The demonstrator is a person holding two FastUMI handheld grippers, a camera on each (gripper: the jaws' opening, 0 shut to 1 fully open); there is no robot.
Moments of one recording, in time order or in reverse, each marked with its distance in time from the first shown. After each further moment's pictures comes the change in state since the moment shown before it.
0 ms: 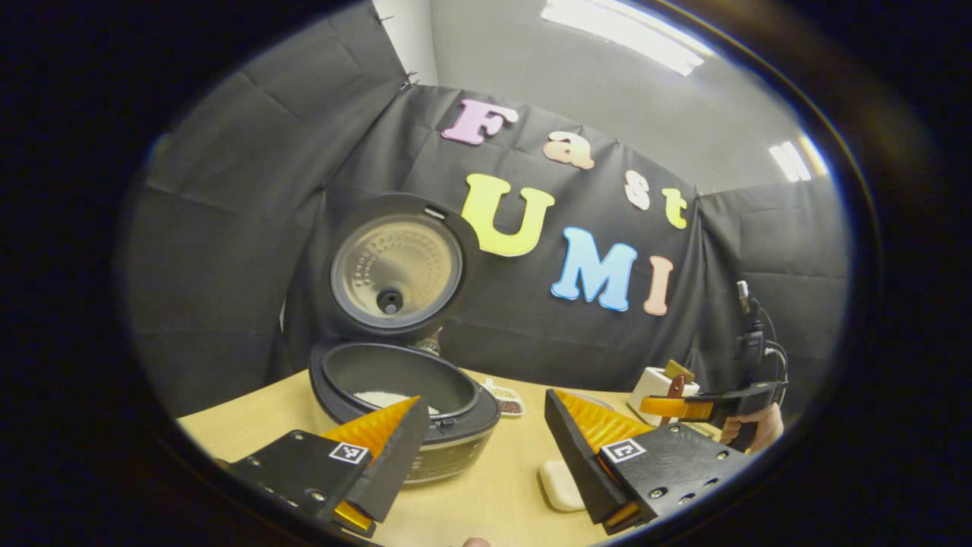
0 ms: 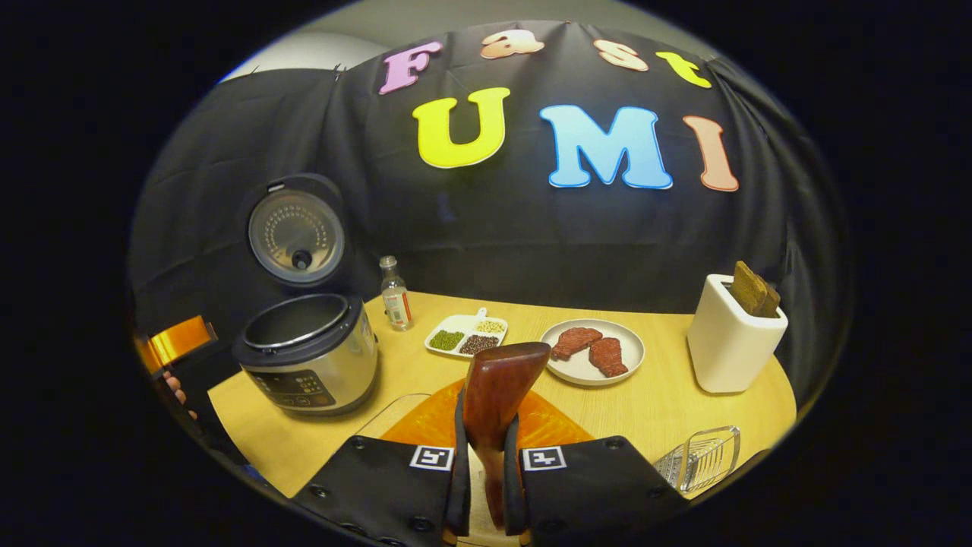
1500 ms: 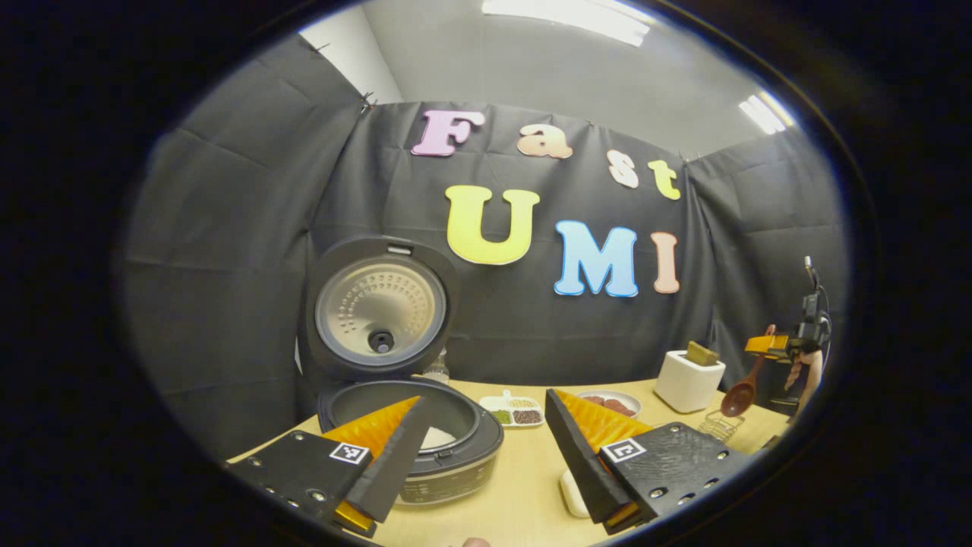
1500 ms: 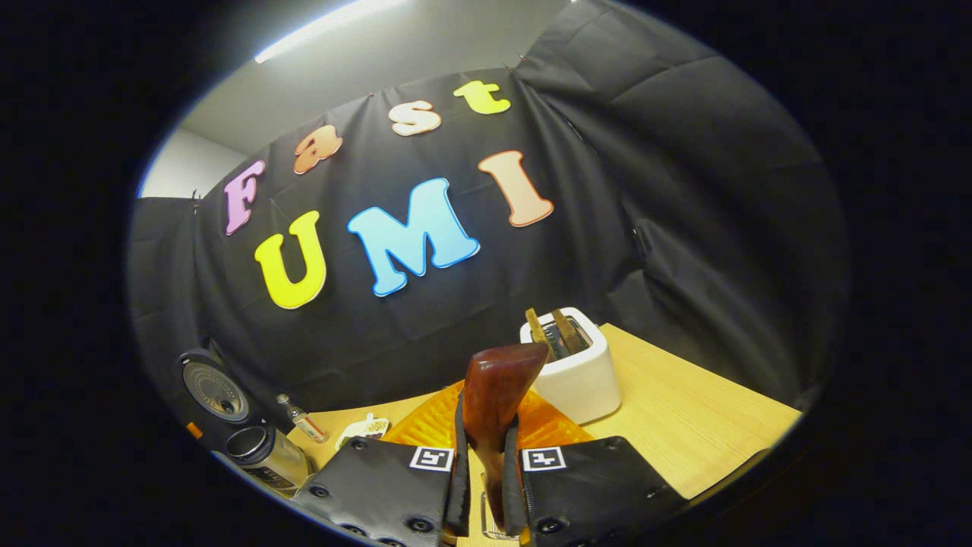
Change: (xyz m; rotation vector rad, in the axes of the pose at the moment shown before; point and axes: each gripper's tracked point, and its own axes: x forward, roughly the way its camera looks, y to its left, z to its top) left arm 0.016 -0.032 0.036 0.157 -0.037 0.040; right arm -0.106 -0.221 0.057 0.454 -0.346 -0.315
